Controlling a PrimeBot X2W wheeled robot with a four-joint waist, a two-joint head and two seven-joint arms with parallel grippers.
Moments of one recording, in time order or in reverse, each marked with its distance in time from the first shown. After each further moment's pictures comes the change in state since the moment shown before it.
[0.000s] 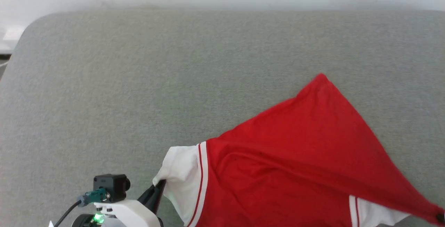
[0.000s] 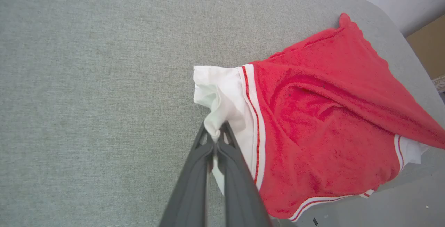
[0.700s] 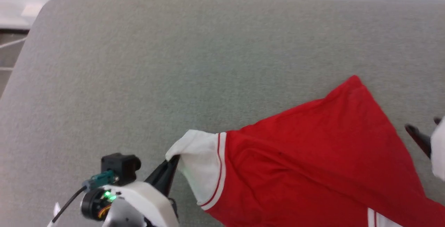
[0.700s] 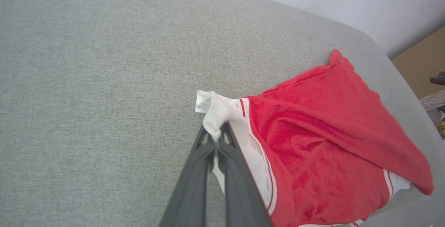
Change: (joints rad) left arm -0.088 -0.014 -0.031 -0.071 0.029 0.000 -0.006; right arm -0.309 0.014 0.082 -0.129 -0.036 0.000 0.009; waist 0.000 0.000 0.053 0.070
